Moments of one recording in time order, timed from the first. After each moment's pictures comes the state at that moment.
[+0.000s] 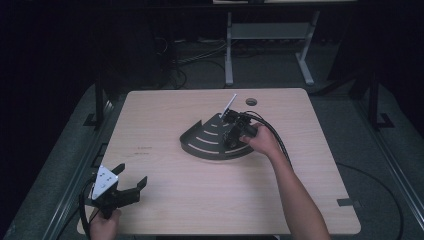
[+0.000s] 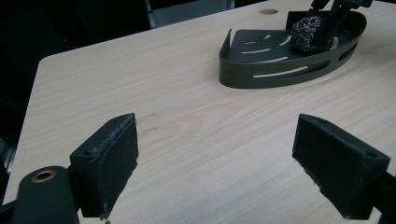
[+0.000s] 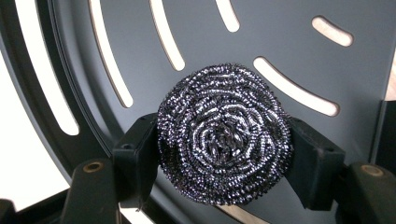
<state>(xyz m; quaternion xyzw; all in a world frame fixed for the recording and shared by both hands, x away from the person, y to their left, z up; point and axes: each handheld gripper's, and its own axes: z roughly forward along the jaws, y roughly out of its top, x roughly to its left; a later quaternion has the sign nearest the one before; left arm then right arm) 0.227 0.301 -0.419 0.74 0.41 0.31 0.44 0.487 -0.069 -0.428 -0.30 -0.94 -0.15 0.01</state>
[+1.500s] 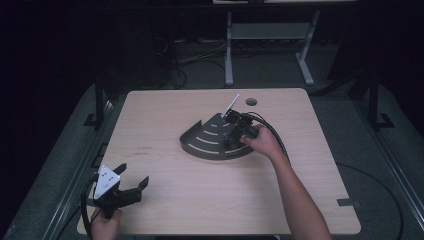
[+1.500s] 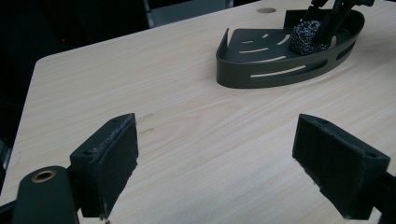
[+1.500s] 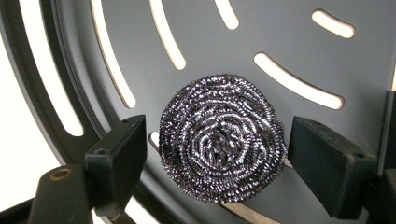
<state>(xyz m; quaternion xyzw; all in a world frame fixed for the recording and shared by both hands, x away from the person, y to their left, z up) 0.228 0.298 -0.419 0.74 0.41 0.31 0.44 0.486 -0.075 -0.429 -0.32 -0.93 -0.17 0.02</state>
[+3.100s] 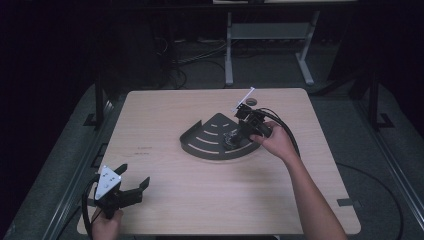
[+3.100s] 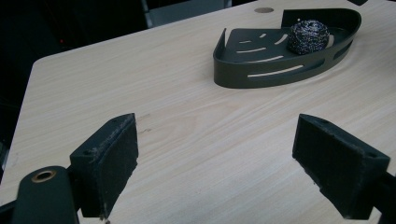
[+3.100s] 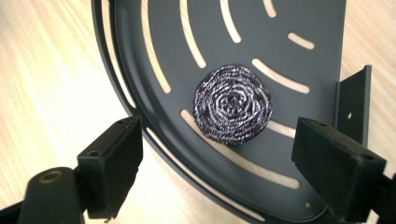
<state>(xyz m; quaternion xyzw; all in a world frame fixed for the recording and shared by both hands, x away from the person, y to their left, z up) 0.227 0.295 -0.419 0.74 0.41 0.31 0.44 0.455 -0.105 -0.381 -0.30 -0.92 -0.23 -0.01</state>
